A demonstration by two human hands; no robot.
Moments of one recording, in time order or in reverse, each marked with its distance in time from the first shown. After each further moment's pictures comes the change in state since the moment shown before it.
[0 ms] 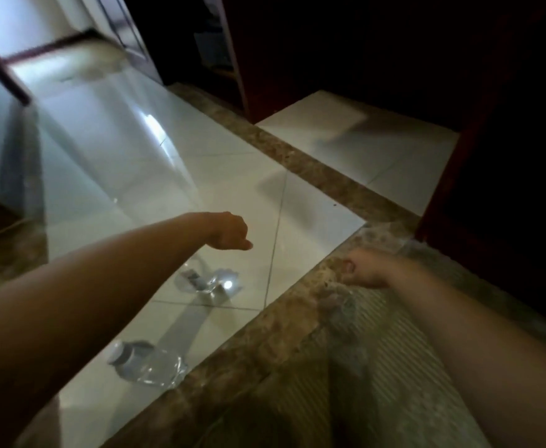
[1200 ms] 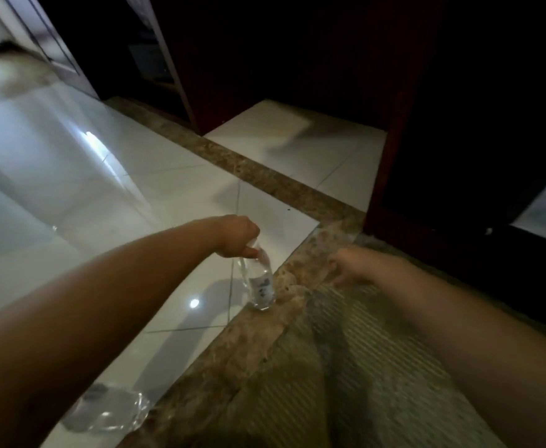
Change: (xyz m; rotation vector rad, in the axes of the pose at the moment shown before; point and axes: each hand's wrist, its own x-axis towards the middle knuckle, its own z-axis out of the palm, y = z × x) left_hand 0.039 0.060 -0.019 0.252 0.213 0.329; right_hand -0.020 0.038 -0.005 -0.104 -0.024 0.121
